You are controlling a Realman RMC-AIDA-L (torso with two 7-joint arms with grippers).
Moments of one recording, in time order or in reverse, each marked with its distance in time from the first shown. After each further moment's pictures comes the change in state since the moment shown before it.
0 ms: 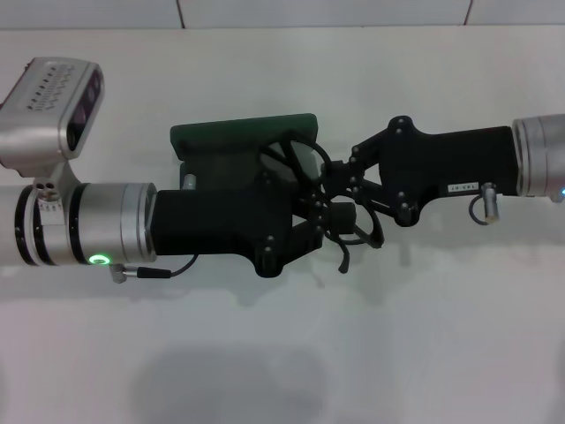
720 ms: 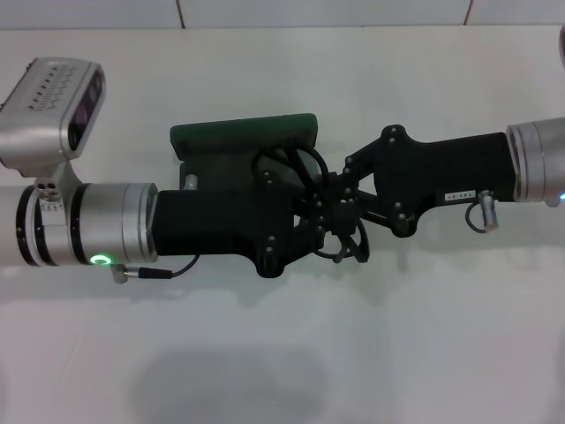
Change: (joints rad) left arm -0.001 -0.002 0.000 -0.002 -0.001 0.000 -0.001; right arm 0.009 0.000 -0.026 0.006 0.010 -0.026 0.002
